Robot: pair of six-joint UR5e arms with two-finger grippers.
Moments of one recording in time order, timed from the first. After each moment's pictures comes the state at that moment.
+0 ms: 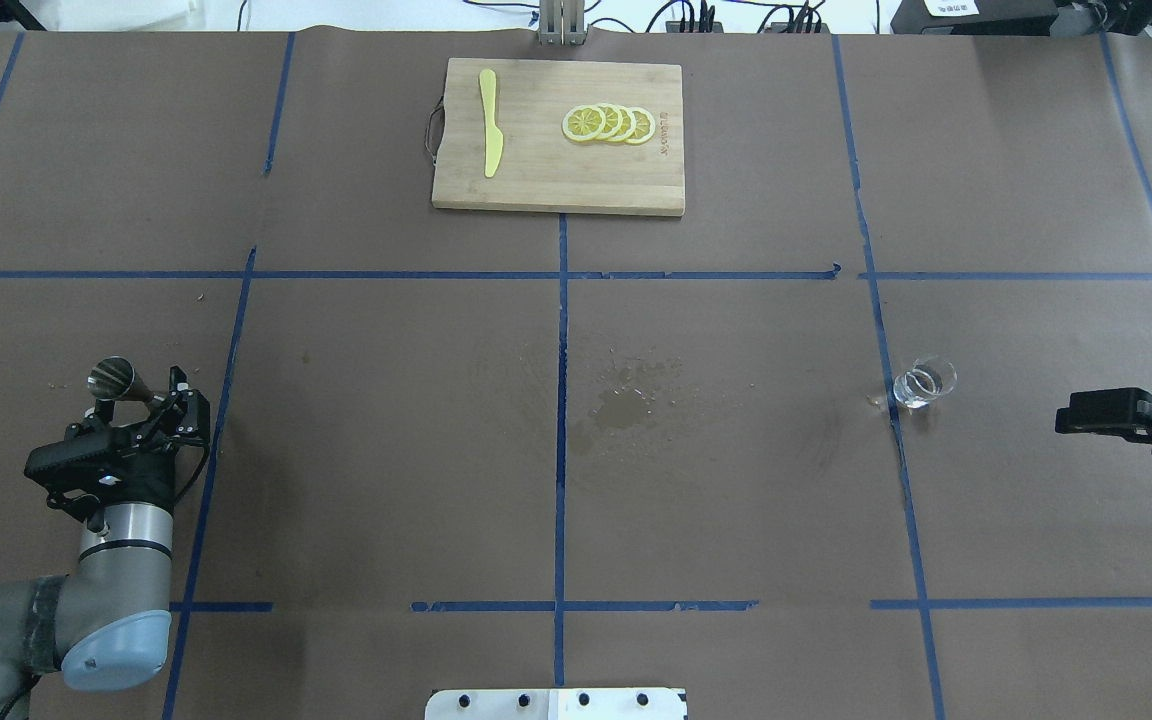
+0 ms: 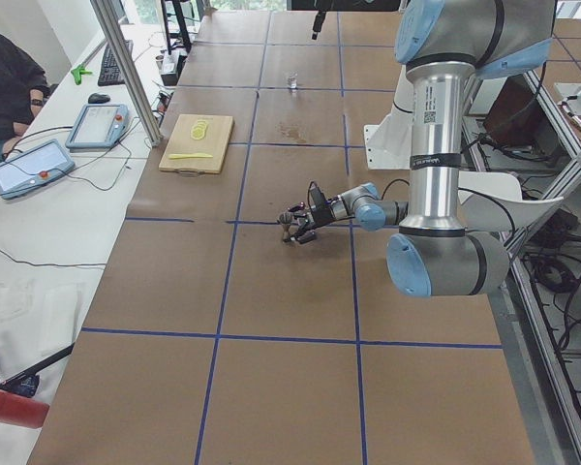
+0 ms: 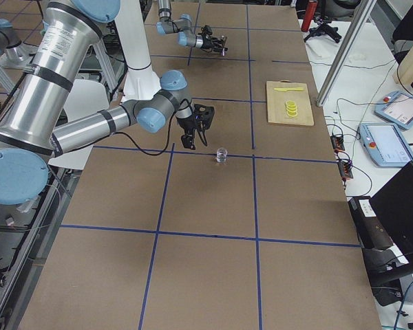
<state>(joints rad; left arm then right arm) -0.16 -1.52 -1.77 -1.76 -0.44 -2.03 0.78 -1.99 2.34 -1.13 1.93 1.27</state>
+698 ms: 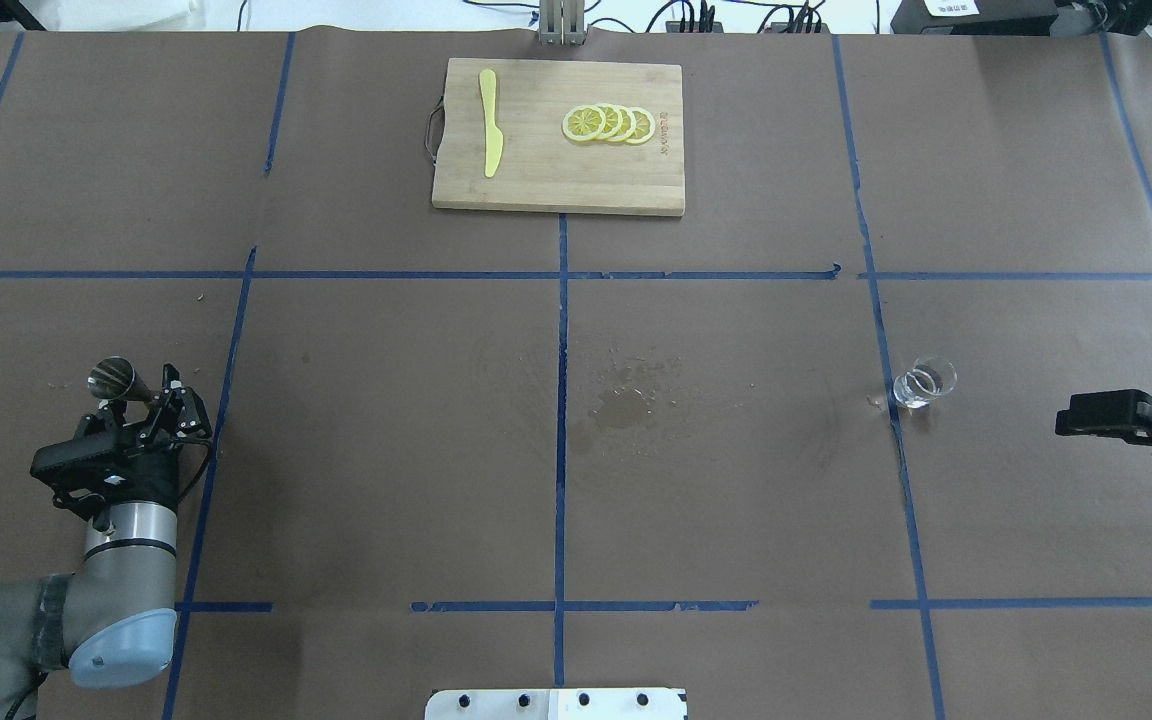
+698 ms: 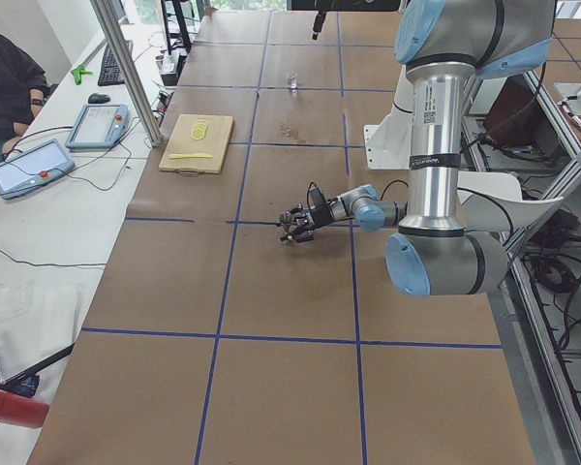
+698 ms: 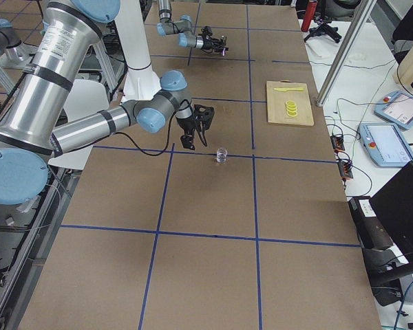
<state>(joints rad) -0.17 -1.53 -1.75 -1.76 -0.43 -2.03 0.78 -1.99 2.34 -1.13 1.94 1.27</state>
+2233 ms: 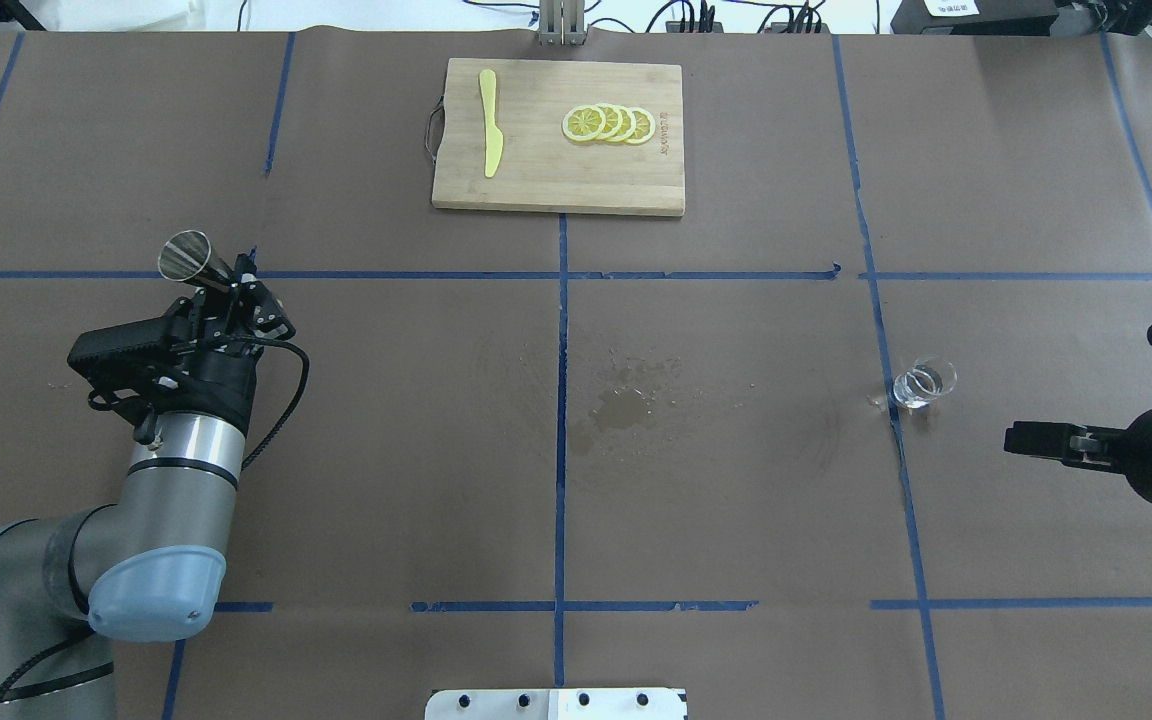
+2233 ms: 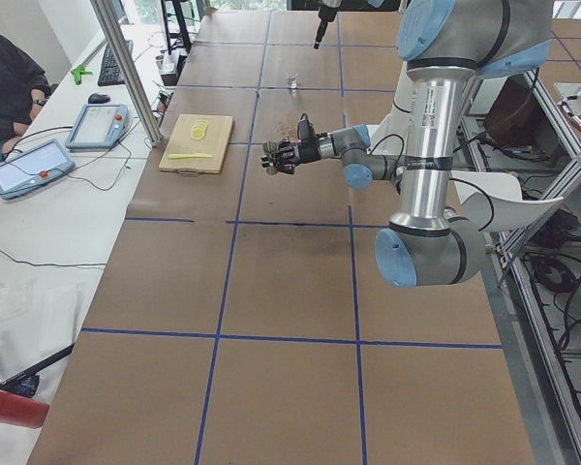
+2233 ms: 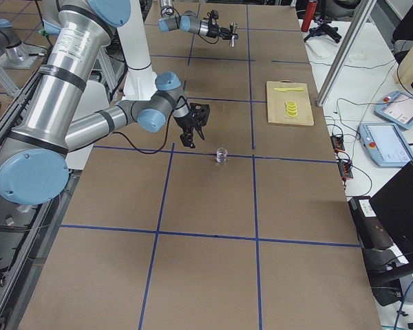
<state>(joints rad) -0.27 -1.72 -1.94 -2.03 -0.44 -1.54 0.55 -1.99 2.34 -1.08 1.66 1.37</state>
